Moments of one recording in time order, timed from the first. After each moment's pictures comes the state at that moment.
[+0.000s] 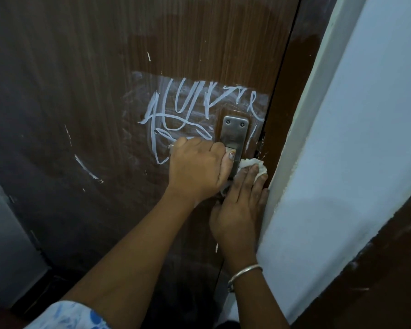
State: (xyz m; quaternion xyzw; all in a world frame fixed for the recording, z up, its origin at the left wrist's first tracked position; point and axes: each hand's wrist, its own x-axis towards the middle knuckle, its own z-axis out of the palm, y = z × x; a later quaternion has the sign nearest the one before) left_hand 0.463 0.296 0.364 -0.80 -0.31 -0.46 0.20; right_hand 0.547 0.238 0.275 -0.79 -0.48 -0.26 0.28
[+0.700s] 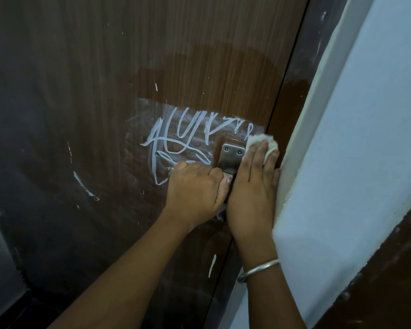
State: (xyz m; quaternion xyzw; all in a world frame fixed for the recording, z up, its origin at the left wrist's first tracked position) left_hand 0.458 0.289 0.372 -0.83 -0.33 -0.42 0.18; right_hand 0.553 0.237 0.373 -0.77 -0.51 -0.29 0.23
